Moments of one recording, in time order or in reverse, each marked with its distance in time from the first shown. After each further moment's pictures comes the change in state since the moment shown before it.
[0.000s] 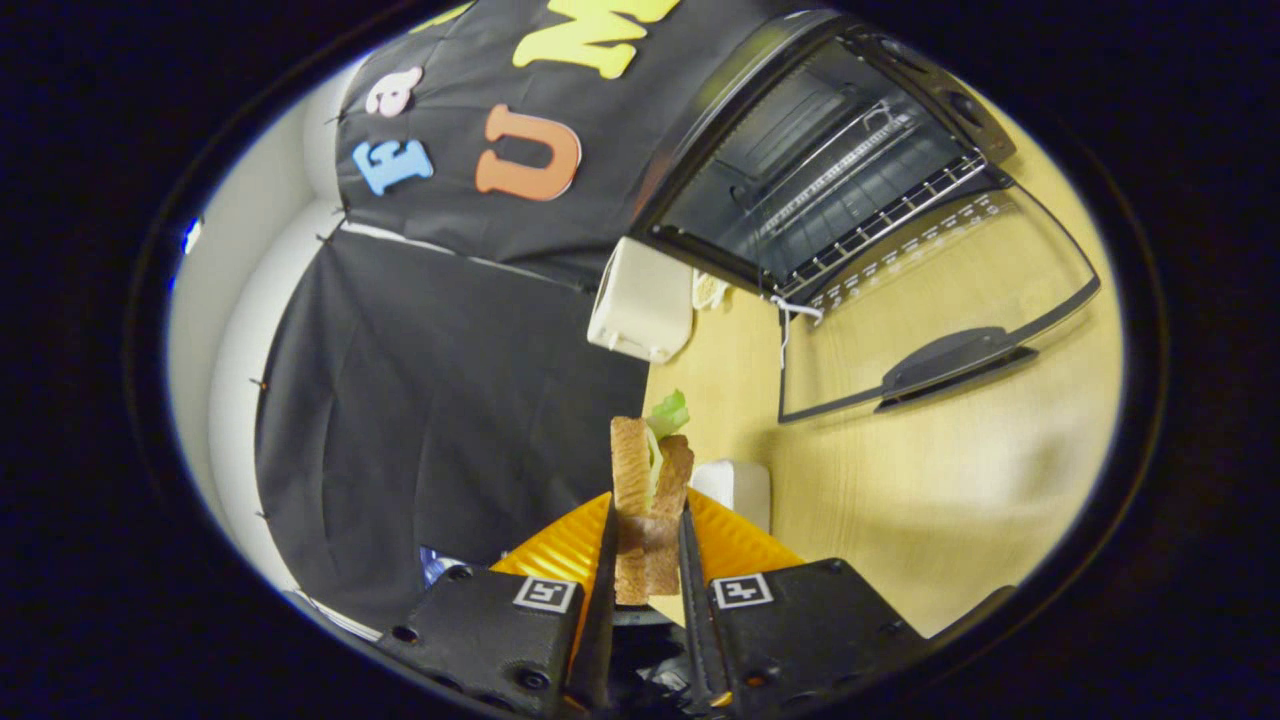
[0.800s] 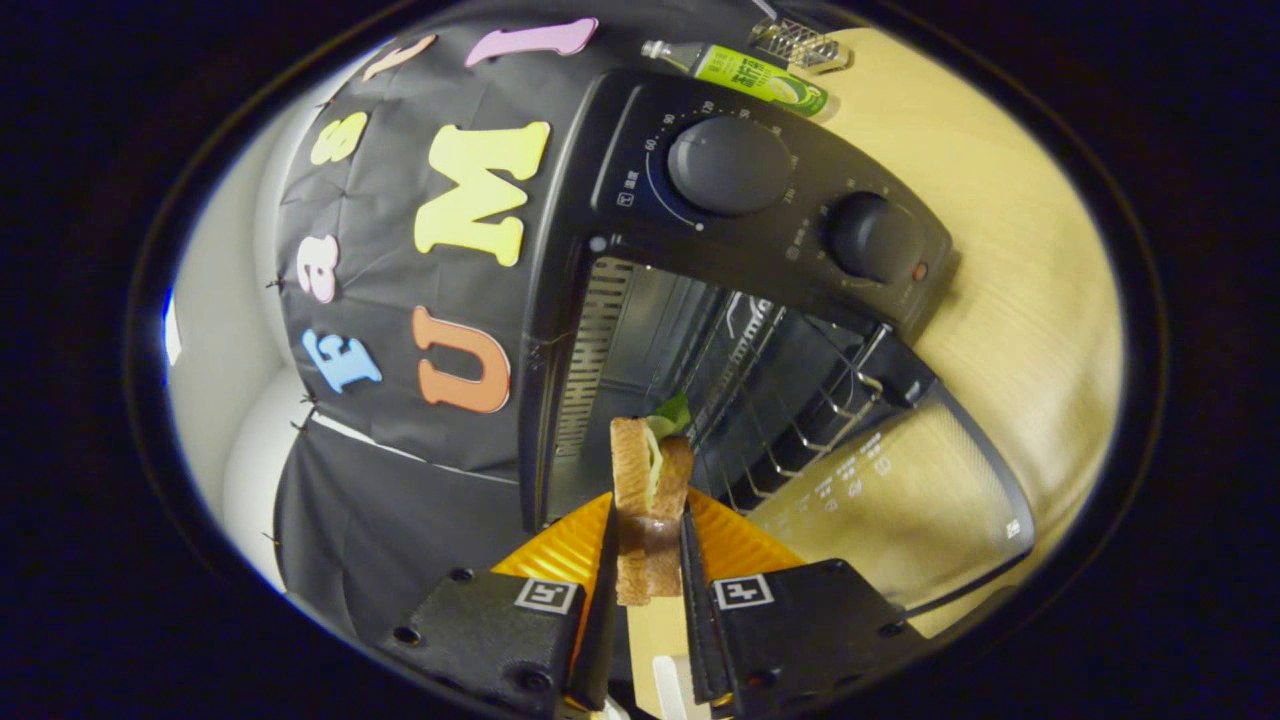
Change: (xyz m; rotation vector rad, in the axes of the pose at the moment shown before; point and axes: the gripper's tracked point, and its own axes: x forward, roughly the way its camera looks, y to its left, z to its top) arm 0.007 -0.088 0.194 0.210 -0.461 -0.022
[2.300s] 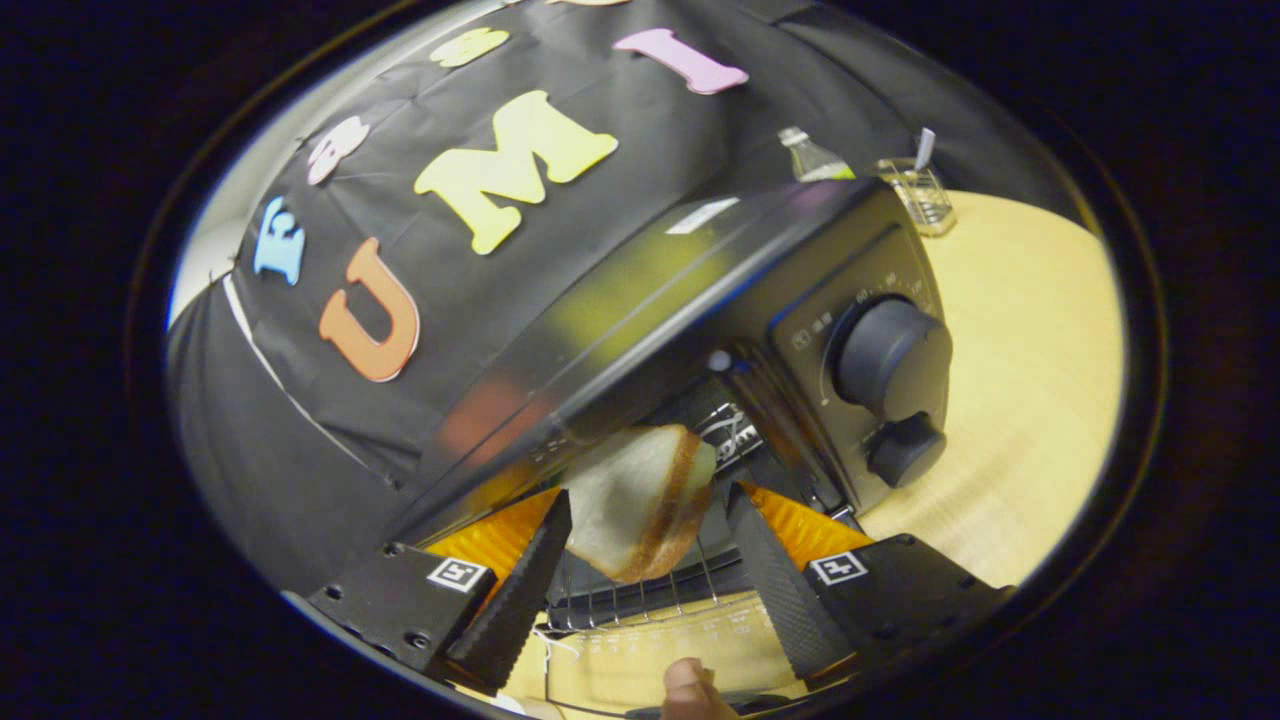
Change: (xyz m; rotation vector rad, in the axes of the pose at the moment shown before) arm 0.011 -0.013 0.048 -0.538 -0.209 -0.354
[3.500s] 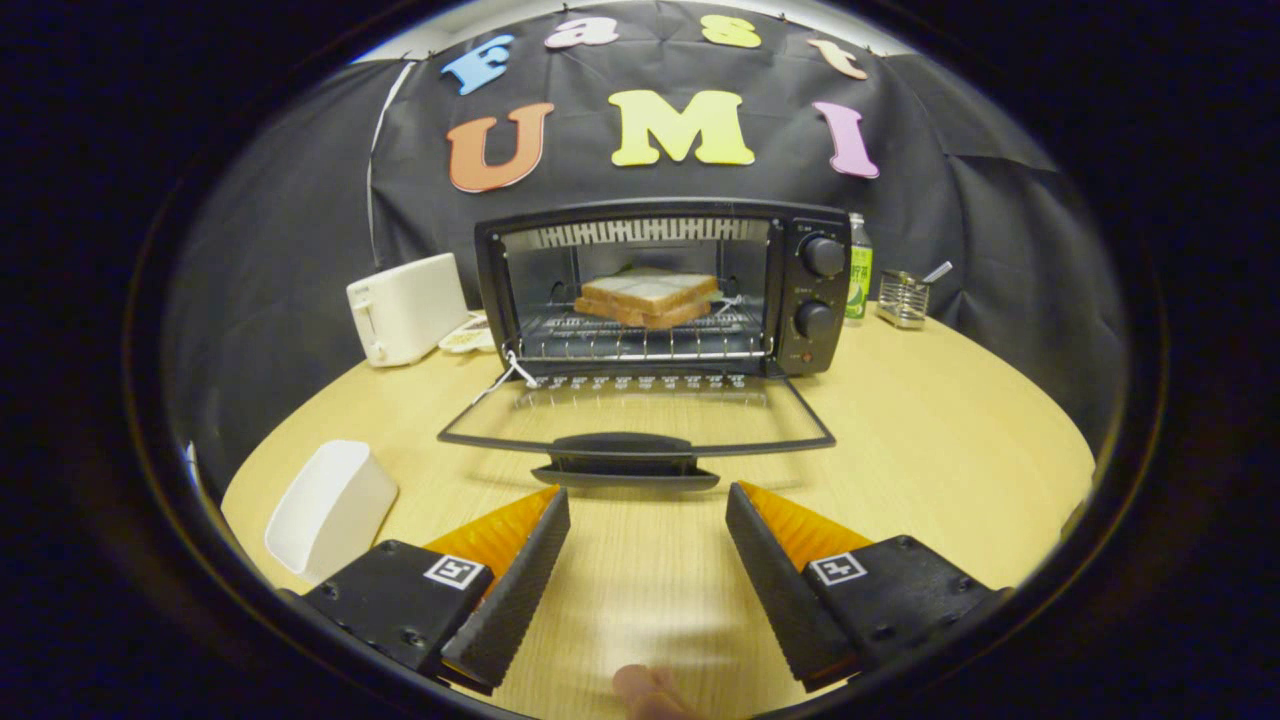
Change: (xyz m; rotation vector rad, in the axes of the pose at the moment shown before) arm -0.136 -0.040 -0.164 -0.591 0.045 -0.146
